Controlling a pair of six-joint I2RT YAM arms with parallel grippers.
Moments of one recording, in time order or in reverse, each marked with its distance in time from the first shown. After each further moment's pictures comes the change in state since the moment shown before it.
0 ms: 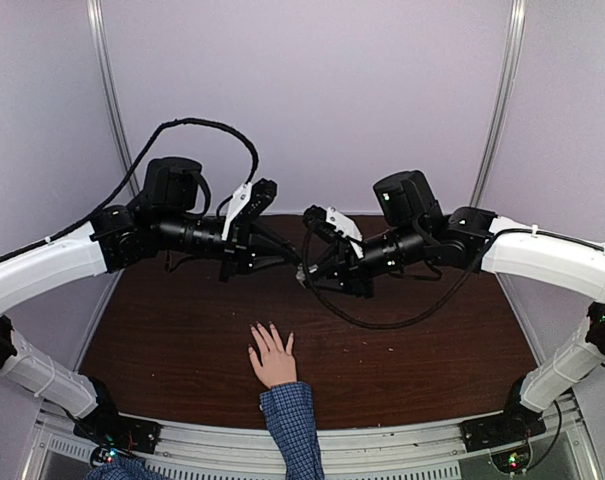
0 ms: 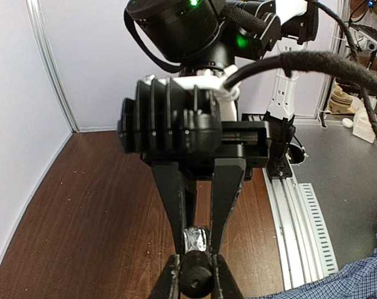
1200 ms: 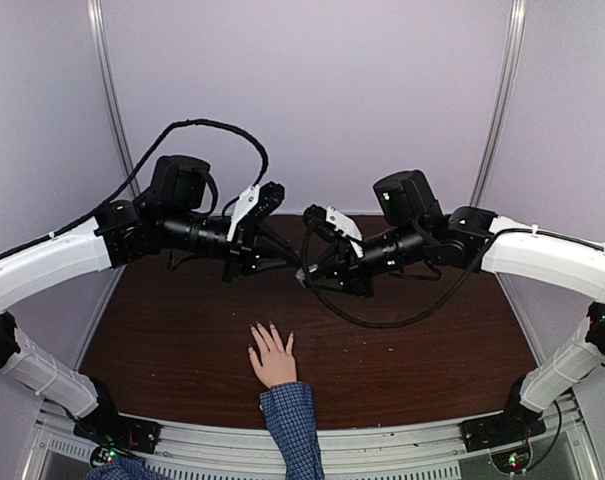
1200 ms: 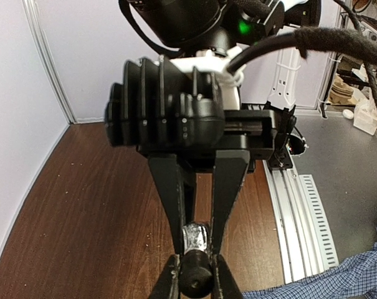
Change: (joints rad) left arm -0.011 0.032 0.046 -0.071 -0.018 0.034; right arm 0.000 0.000 0.003 0.000 0.001 0.007
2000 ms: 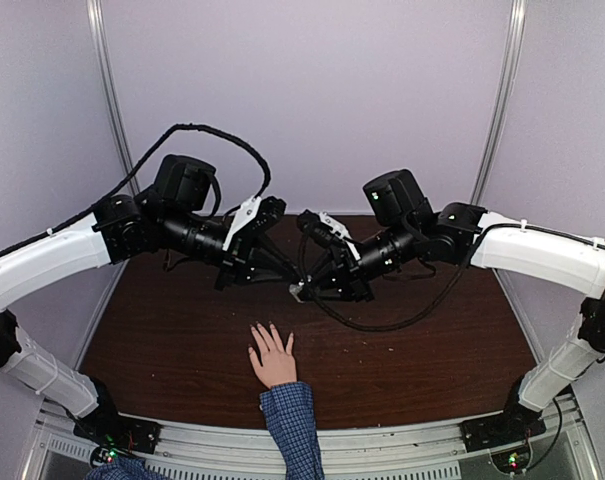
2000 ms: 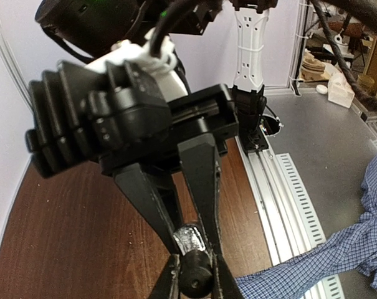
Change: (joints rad) left arm -0.012 0.011 0.043 -0.144 0.082 0.145; right arm -0.006 0.058 0.051 -0.054 -0.226 0.001
